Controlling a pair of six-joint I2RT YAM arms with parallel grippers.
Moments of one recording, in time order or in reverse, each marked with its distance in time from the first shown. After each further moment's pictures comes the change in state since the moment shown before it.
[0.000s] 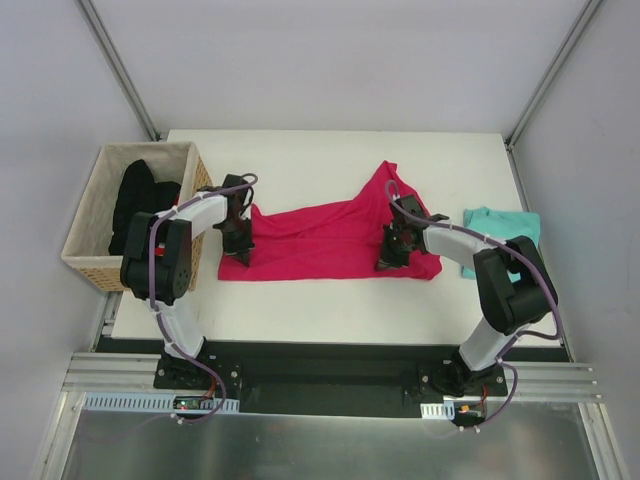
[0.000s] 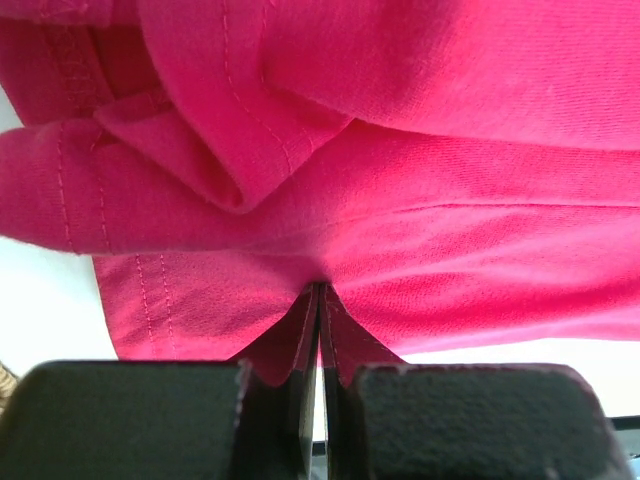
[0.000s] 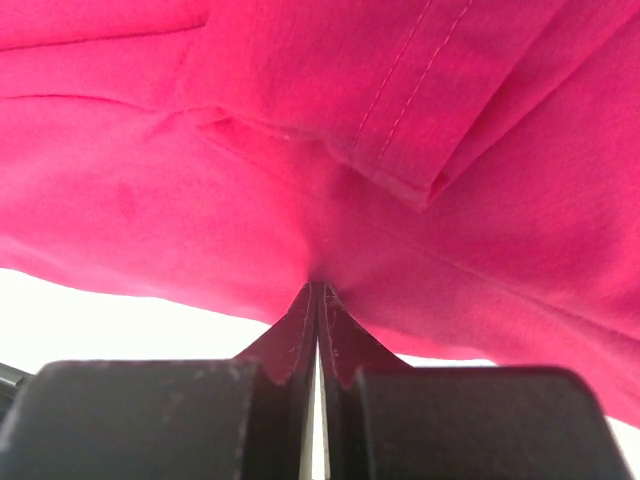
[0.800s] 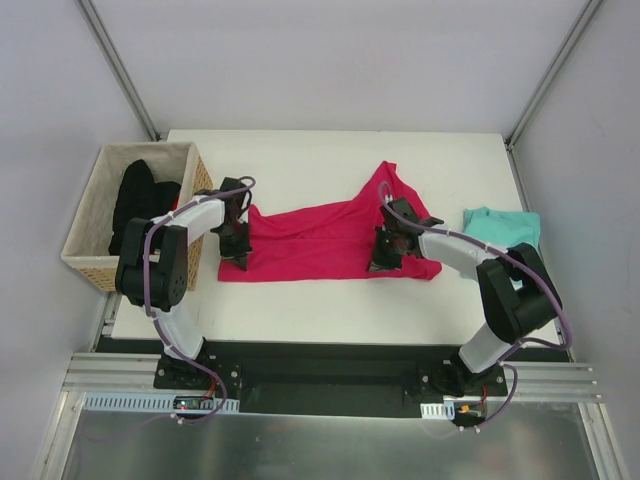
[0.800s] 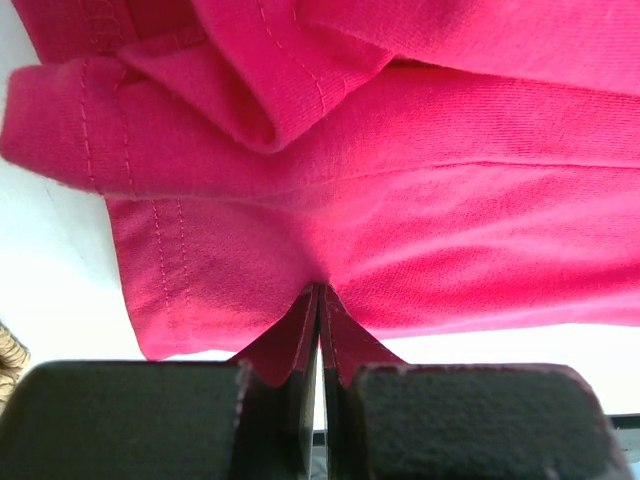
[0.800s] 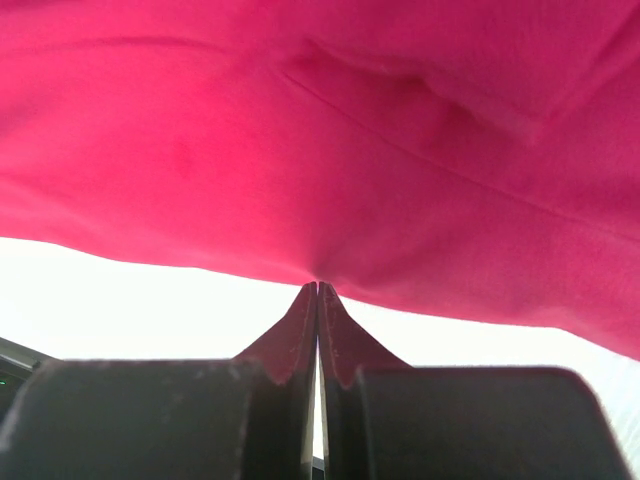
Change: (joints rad) left arm 0.000 -0.058 -0.053 -0.012 -0.020 -0.004; right arm 0.084 -0.056 -0.026 -0.003 0.019 0.071
